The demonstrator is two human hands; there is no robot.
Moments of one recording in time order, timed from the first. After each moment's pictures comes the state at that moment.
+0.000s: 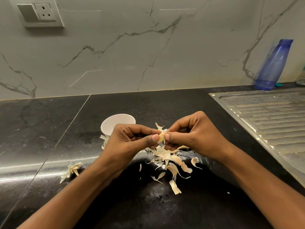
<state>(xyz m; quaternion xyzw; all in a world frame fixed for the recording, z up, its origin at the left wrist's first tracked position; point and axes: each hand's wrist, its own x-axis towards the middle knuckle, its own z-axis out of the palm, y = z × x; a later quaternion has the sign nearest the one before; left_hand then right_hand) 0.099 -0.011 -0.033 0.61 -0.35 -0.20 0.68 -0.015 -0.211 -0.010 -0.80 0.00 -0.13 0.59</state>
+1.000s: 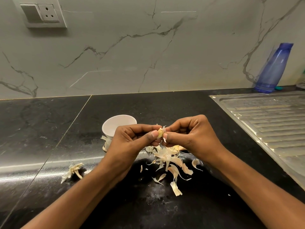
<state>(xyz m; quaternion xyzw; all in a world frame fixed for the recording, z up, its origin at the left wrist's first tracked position) 0.096 -0.014 -0.037 0.60 -0.31 -0.21 0.71 -0.010 -0.197 -0.019 -0.76 0.02 -0.21 0.61</state>
